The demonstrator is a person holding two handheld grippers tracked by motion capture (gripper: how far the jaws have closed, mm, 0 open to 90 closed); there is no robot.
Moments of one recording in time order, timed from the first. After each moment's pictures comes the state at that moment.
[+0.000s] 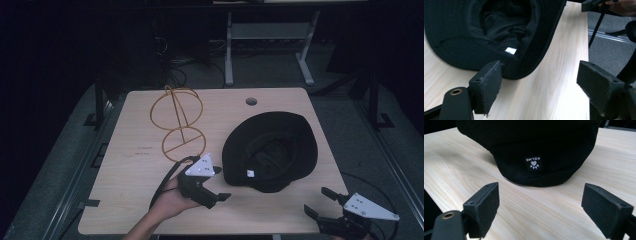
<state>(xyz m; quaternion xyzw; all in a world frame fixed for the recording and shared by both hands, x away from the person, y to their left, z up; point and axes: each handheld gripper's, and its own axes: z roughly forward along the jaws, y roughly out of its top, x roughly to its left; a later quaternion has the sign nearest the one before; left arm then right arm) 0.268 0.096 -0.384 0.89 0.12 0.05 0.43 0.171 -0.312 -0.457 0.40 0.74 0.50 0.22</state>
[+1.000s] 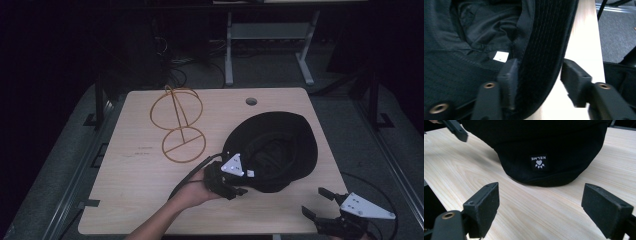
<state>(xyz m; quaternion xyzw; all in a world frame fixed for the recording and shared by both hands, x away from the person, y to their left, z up) 0.292 0.039 -0.400 0.93 0.06 0.03 0.35 0.173 -0.307 -0.458 0.38 0.75 0.50 0.21</state>
